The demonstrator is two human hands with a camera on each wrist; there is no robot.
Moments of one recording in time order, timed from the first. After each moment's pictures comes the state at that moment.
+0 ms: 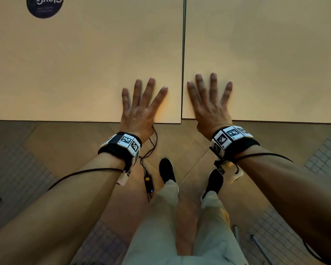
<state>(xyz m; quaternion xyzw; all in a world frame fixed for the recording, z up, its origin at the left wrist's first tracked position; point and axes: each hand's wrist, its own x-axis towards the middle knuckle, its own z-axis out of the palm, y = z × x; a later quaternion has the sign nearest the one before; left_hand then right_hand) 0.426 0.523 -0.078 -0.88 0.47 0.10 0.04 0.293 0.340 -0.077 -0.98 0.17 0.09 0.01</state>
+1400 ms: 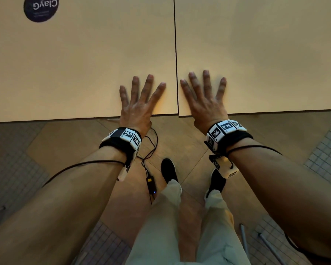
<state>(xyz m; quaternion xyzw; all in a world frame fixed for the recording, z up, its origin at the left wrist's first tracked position) 0.422 0.522 -0.082 -0.87 0.48 0.09 0.05 0.282 0.351 -0.076 -0.98 0.18 0.10 0.01</state>
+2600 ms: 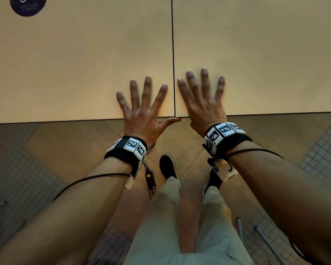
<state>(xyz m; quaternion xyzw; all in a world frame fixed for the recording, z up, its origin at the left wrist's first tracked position) 0.392 0.506 -0.074 -0.90 0.43 0.10 0.03 0.284 0.345 -0.077 -0.98 0.17 0.09 0.03</state>
